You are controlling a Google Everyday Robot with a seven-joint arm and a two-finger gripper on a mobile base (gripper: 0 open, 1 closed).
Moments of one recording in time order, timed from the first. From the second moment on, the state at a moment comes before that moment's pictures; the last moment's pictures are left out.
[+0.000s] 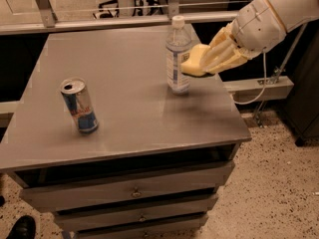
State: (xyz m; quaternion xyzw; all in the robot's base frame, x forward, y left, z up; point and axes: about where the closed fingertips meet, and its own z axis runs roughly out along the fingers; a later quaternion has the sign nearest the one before) arm 0.547 -0.131 0.956 -0.79 0.48 0.15 0.35
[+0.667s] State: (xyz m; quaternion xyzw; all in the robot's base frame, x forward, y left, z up) arm 0.536 -0.135 0.938 -0.79 0.48 0.16 0.34
